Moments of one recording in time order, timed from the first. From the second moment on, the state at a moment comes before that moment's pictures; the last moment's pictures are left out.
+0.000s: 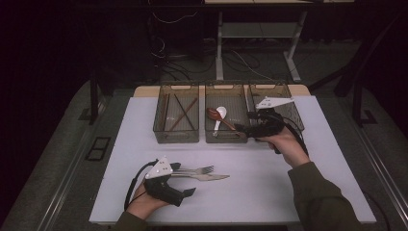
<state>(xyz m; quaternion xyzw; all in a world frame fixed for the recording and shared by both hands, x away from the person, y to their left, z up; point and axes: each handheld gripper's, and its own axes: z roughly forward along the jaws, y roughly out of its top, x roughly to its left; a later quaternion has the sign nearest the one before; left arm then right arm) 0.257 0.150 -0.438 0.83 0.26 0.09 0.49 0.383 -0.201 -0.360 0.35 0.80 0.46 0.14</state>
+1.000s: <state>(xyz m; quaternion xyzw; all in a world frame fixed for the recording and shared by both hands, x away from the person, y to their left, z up) 0.255 0.149 -0.436 0.83 0.26 0.09 0.48 0.275 -0.285 -0.425 0.39 0.77 0.49 0.13</state>
